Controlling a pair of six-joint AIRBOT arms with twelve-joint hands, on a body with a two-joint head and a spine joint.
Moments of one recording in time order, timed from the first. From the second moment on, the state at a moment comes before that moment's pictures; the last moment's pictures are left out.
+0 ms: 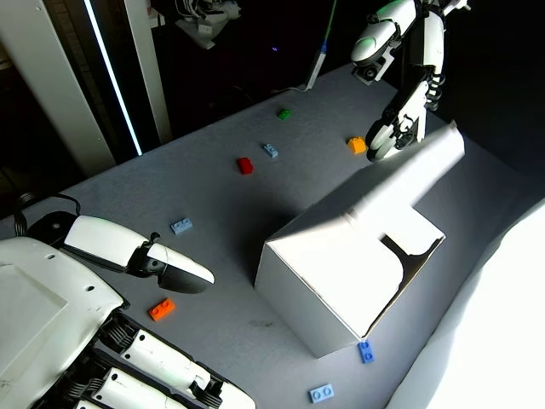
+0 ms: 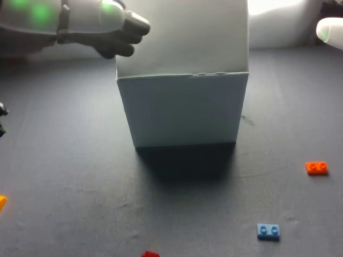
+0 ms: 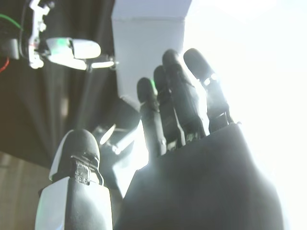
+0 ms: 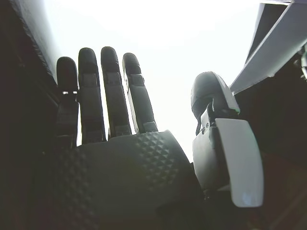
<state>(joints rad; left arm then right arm) 0.02 -0.81 1.20 1.76 -0.49 -1.72 -0.27 -0.79 0.98 0.61 0.63 -1.28</state>
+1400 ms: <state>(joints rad) 0.00 -1.18 1.61 1.86 -0.66 -1.24 -0.27 -0.79 0.98 0.60 0.63 -1.28</state>
